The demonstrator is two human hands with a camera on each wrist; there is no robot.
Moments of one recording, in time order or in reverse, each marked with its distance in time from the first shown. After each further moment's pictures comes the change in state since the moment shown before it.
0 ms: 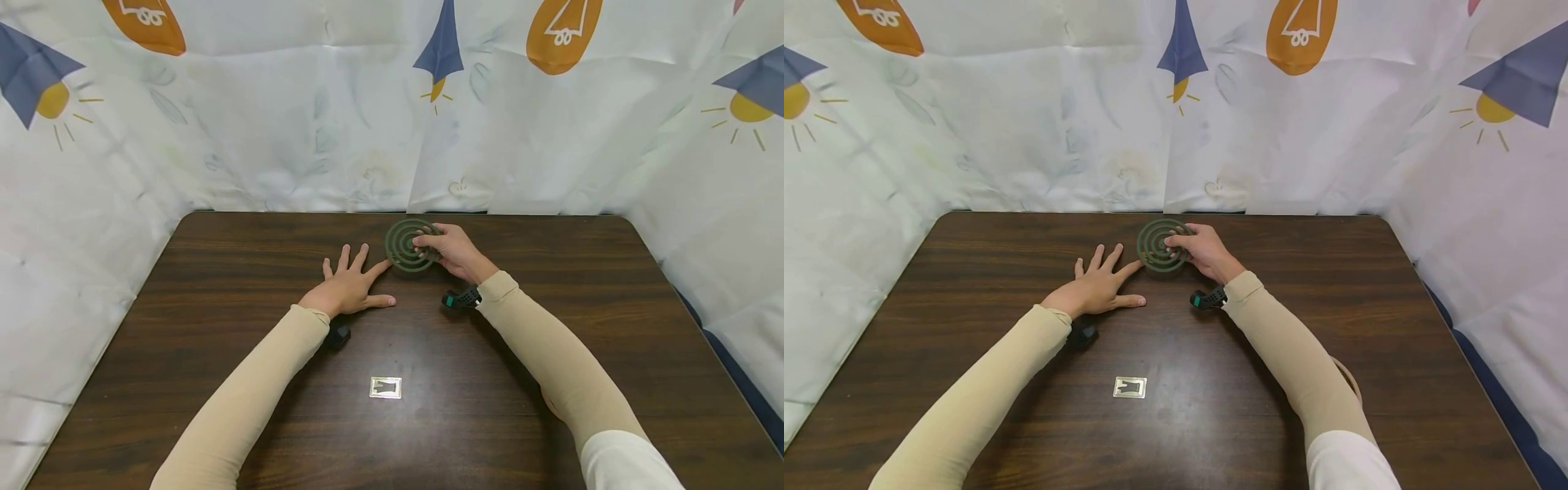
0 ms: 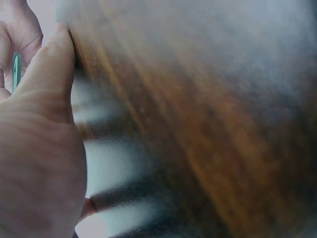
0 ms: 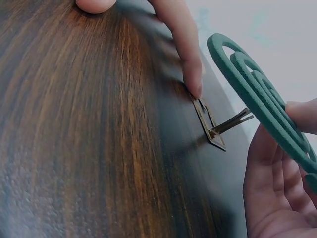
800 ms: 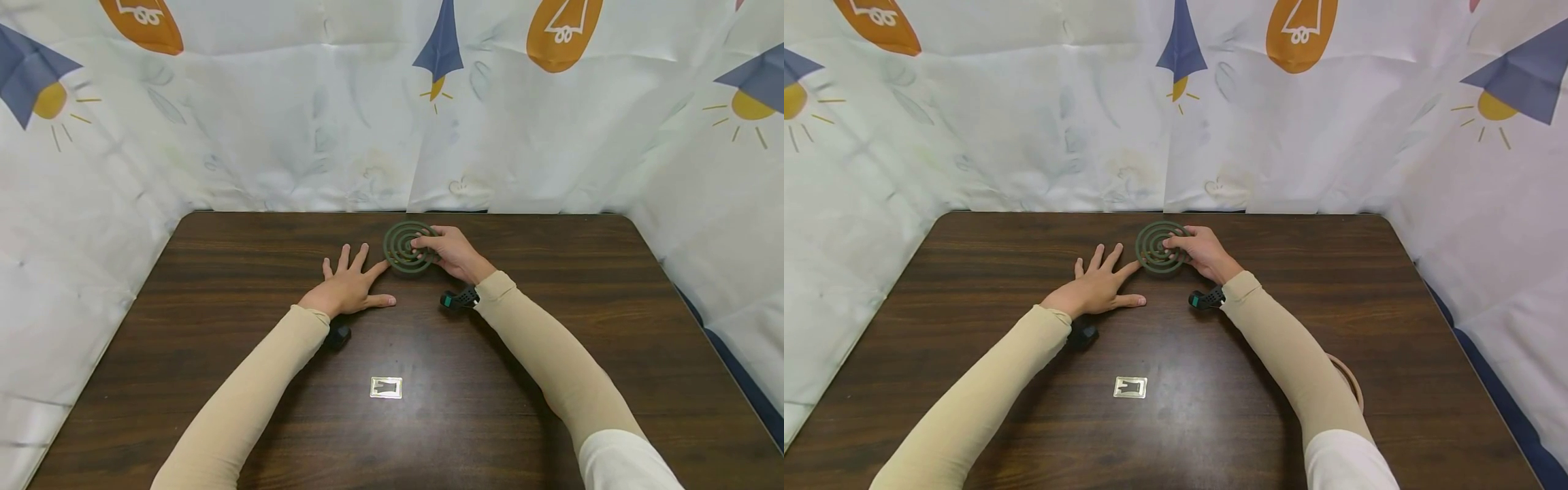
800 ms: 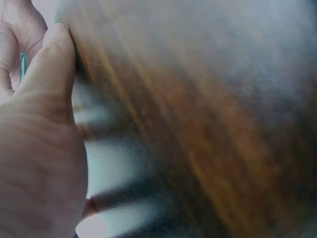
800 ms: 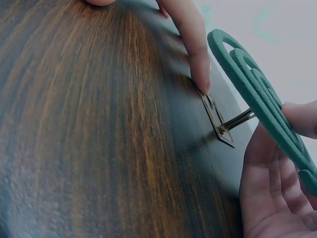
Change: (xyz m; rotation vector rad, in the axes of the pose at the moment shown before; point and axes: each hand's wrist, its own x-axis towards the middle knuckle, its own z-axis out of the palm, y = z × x) left_hand 0.002 0.001 0.000 0.008 -0.009 -0.019; right_hand 0.006 0.006 0.002 -0.002 0.000 0.034
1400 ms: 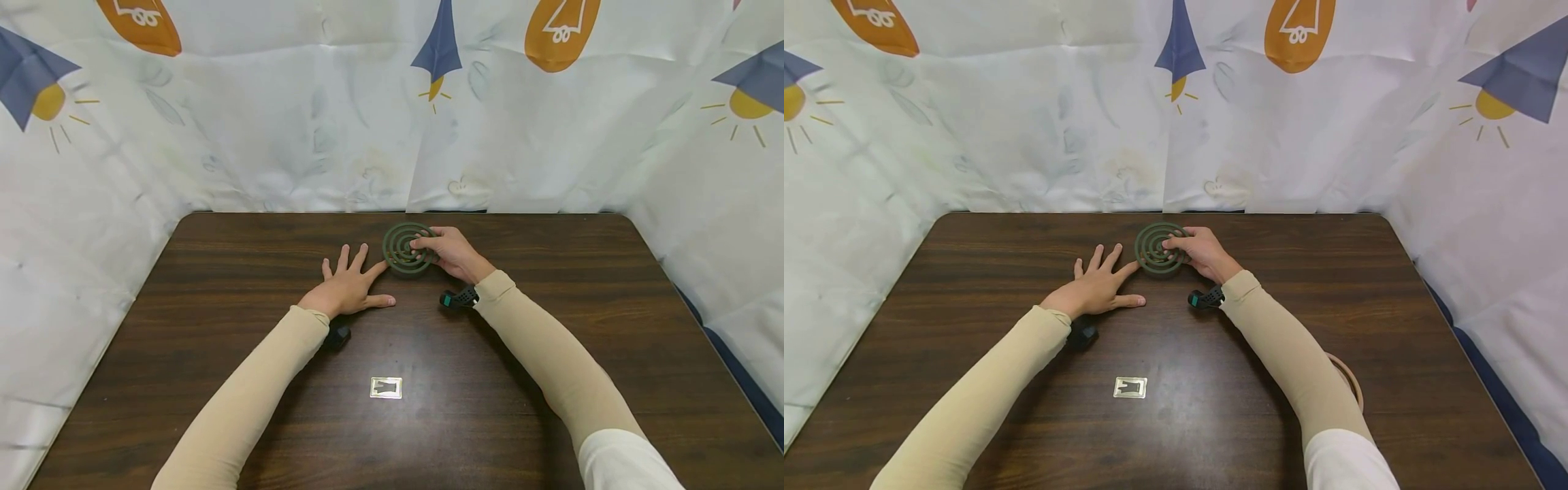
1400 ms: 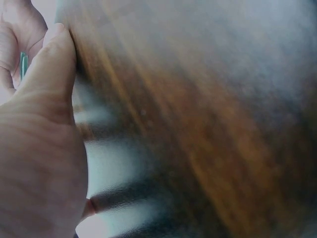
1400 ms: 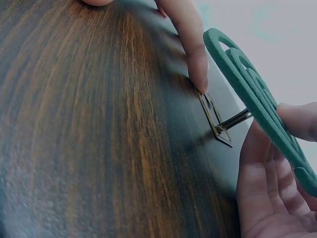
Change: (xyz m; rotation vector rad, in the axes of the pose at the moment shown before) left_hand 0.000 0.000 0.001 0.003 0.007 0.005; right_hand 0.000 -0.001 0.000 -0.006 0.003 0.022
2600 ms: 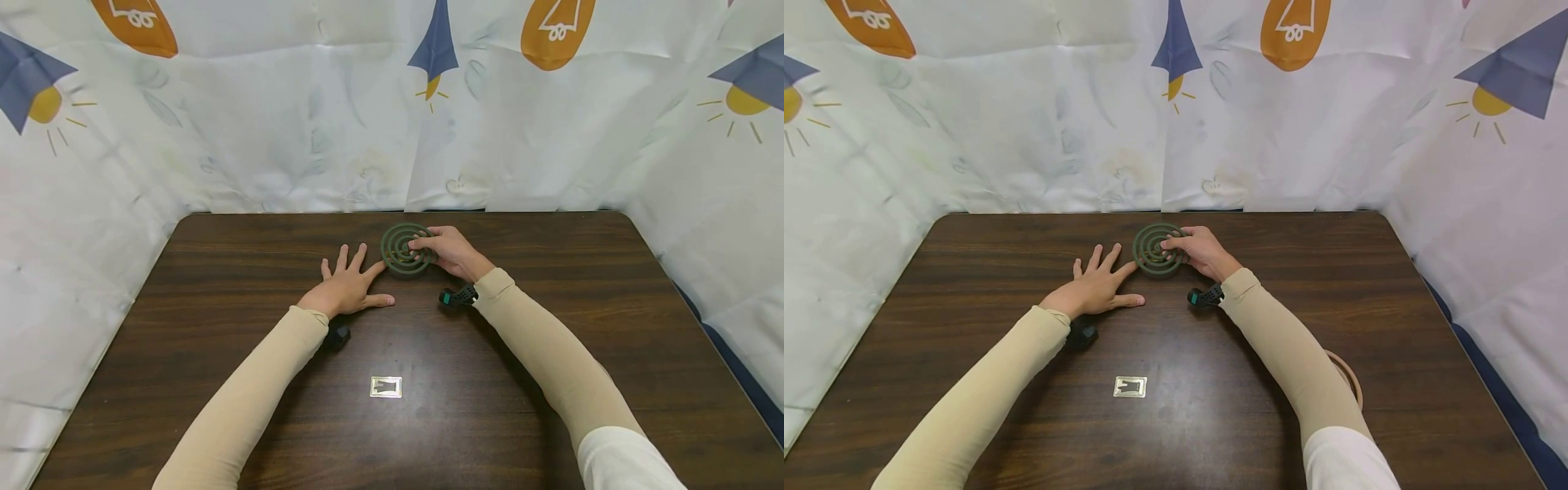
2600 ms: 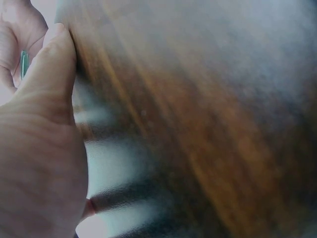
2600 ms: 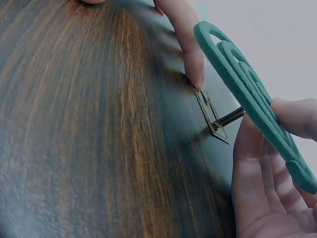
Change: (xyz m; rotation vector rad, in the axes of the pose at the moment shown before) left_hand 0.001 0.001 0.000 0.007 -0.001 -0.008; right_hand 0.000 -0.002 -0.001 0.013 -0.009 0.042
